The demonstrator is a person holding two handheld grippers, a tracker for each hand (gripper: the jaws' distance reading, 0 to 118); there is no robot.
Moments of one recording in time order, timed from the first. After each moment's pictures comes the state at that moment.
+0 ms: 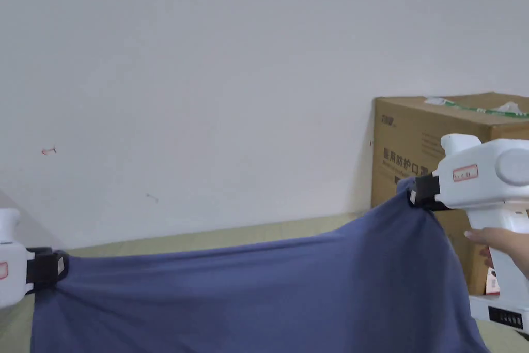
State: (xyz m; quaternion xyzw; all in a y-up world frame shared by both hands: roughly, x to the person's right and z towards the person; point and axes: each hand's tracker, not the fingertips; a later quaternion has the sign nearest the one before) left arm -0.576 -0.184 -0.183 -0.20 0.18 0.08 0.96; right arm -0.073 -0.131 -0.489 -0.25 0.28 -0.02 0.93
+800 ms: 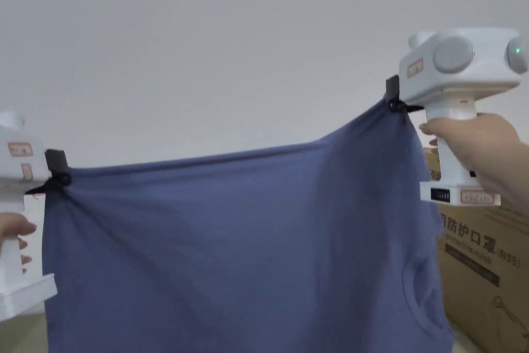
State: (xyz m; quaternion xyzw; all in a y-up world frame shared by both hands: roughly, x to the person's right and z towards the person) left arm -0.719 -0.090 -0.409 -0.07 0.26 0.15 0.95; right arm -0.253 0.023 -0.678 -0.08 0.23 0.01 0.97
